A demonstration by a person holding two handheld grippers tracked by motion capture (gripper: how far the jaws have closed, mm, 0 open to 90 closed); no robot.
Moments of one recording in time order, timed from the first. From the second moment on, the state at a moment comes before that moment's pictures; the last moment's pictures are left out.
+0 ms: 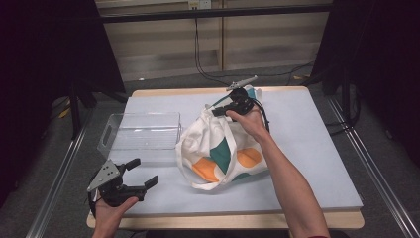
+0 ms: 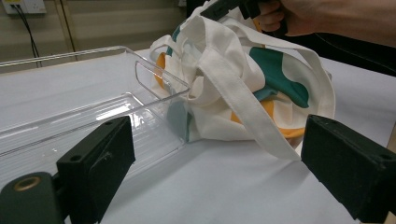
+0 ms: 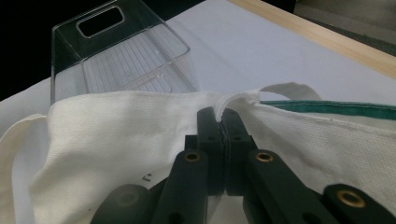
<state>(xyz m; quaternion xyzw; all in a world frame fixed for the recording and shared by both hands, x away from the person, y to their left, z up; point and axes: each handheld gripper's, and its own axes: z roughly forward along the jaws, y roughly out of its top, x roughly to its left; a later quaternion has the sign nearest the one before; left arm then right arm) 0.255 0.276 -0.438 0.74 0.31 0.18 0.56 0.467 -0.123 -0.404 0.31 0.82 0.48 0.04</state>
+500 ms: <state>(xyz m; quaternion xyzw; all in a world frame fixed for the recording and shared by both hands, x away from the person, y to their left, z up) 0.255 0.276 -0.439 0.74 0.31 0.18 0.56 0.446 -0.143 -0.384 0.28 0.79 0.55 0.04</state>
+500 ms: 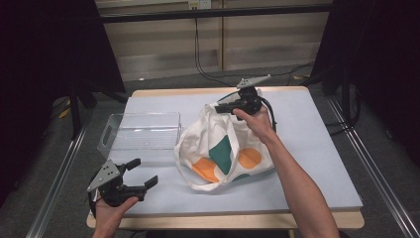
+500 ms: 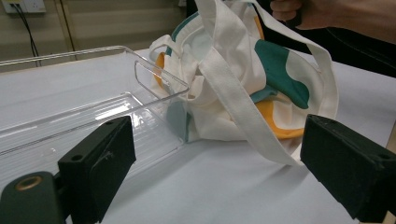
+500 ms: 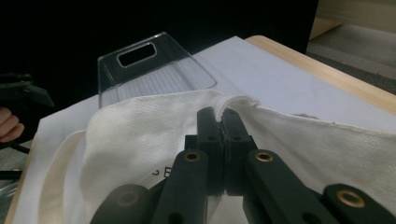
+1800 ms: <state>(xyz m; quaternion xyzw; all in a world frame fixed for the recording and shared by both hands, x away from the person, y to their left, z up) 0.254 0.273 -0.437 0.73 0.32 0.17 0.58 0.350 -0.216 -0.358 0.23 0.75 0.62 0.08</state>
